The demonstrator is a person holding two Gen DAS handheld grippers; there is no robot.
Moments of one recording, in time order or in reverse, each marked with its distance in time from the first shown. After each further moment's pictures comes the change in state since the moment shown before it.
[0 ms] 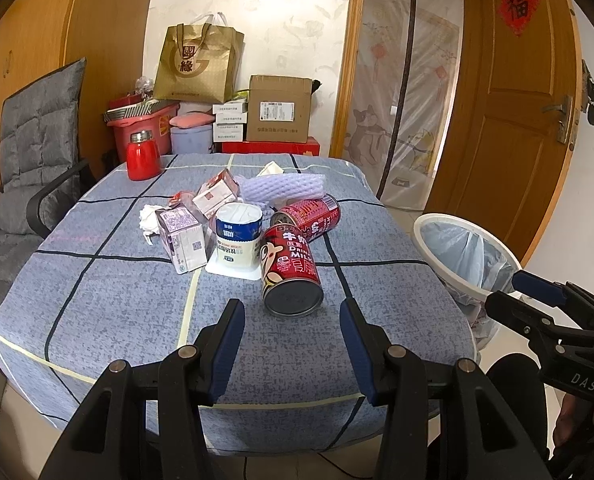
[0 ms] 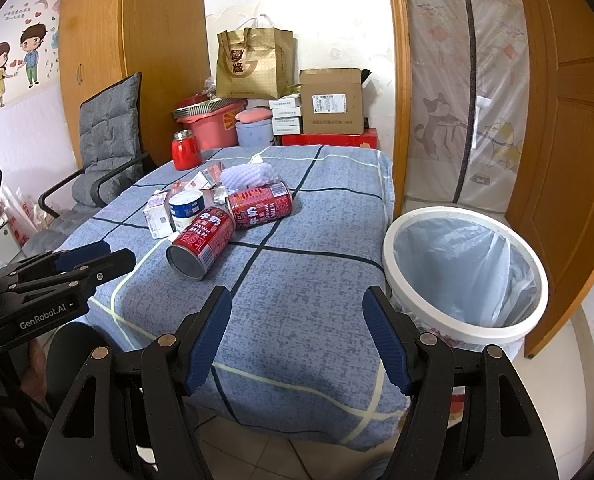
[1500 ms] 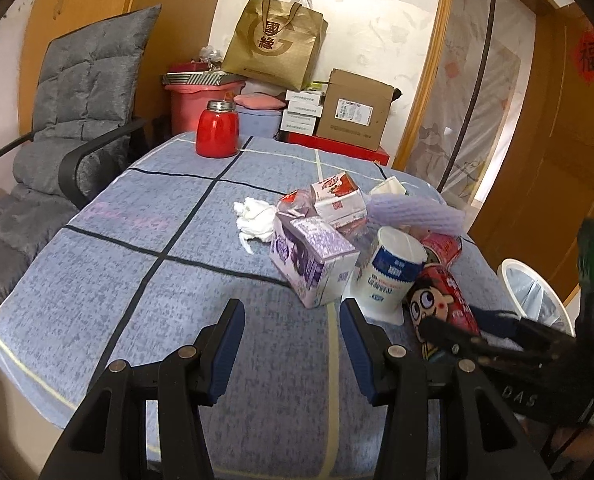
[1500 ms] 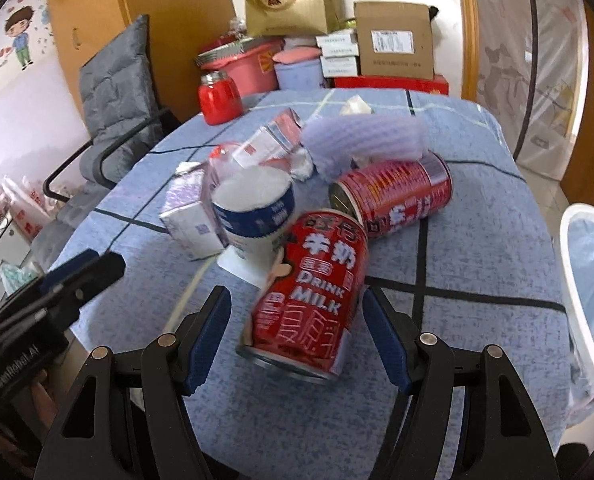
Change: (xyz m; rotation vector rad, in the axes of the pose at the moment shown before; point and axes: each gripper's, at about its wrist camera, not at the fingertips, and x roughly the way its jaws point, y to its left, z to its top) left arm 0.055 0.134 0.025 -0.194 0.014 0.076; right arm 0.158 0.100 0.043 0.034 0.233 0.113
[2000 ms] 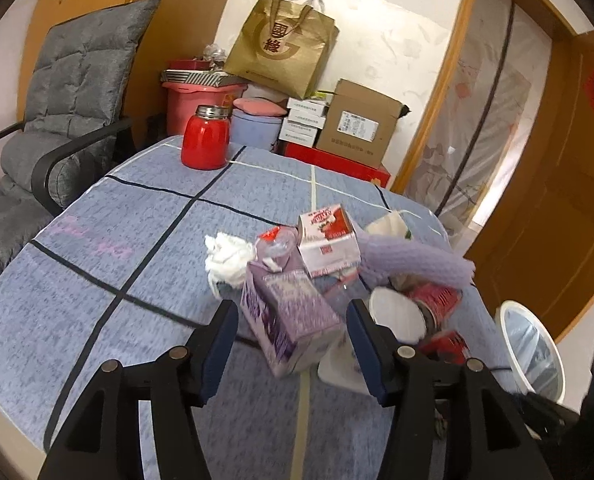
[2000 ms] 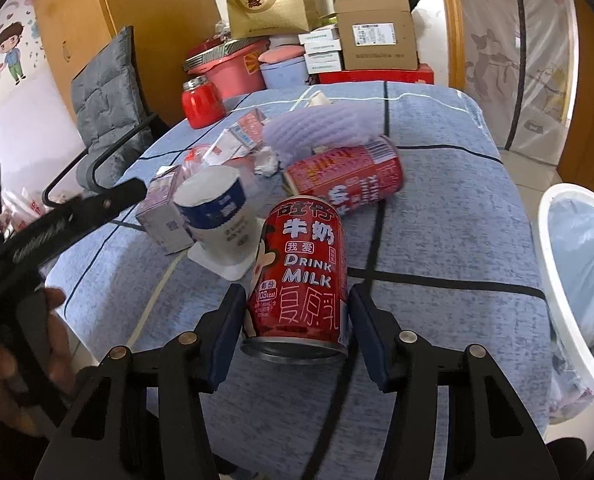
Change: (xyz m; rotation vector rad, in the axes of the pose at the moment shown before) left arm 0.041 -0.013 0.035 -0.082 -0.026 -0.011; right arm -0.013 -0.035 -0.003 0.037 -0.001 0.018
